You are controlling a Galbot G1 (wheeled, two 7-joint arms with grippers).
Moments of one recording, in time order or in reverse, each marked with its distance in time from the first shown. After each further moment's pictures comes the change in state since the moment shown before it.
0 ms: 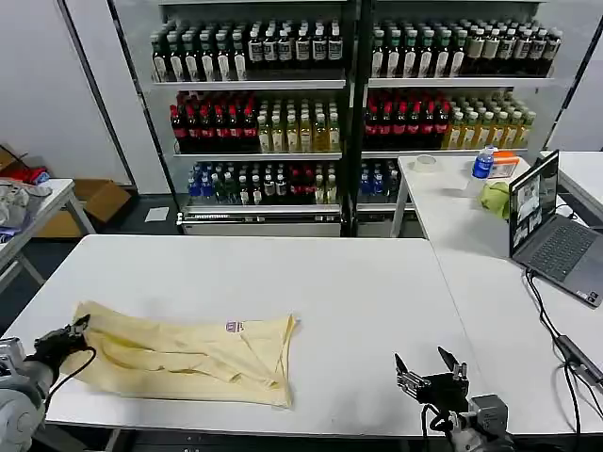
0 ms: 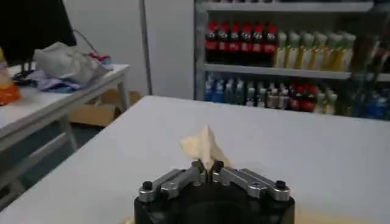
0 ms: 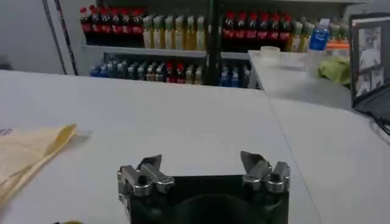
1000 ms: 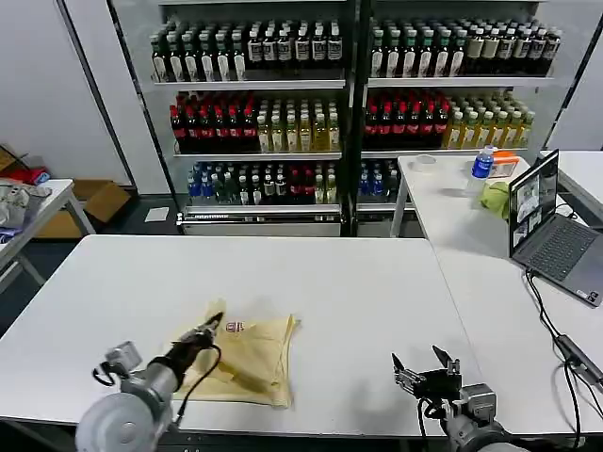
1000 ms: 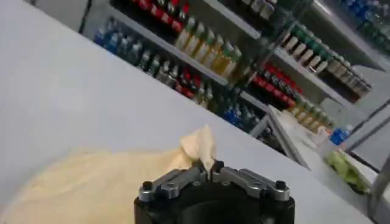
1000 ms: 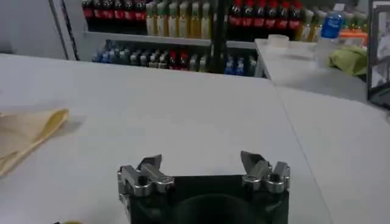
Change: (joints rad) left arm -0.128 -0.291 0.390 -0.149 -0.251 0.021 -0.158; right arm 0.092 -0.058 -0.045 -0.108 0.056 0.002 -0.005
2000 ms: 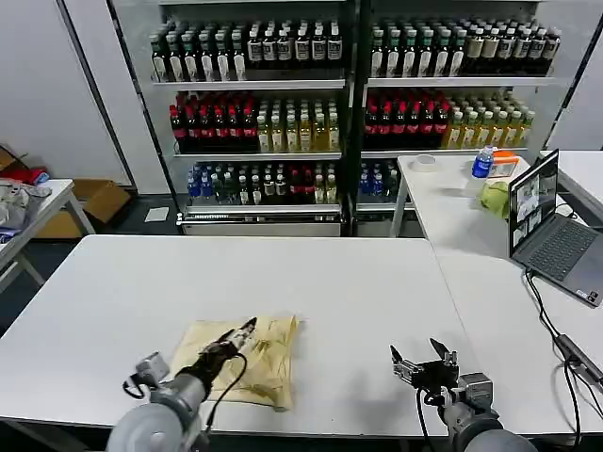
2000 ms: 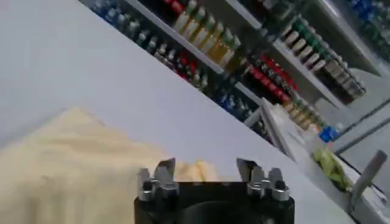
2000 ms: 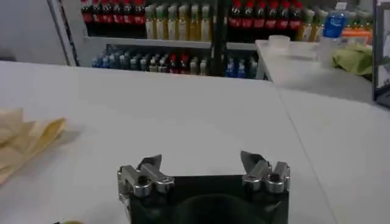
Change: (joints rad) left arm 0.051 -0.092 -0.006 -0.022 0.022 0.000 -0.015; right arm 0.056 0.003 -0.013 -0.028 0.029 0.005 -0.001
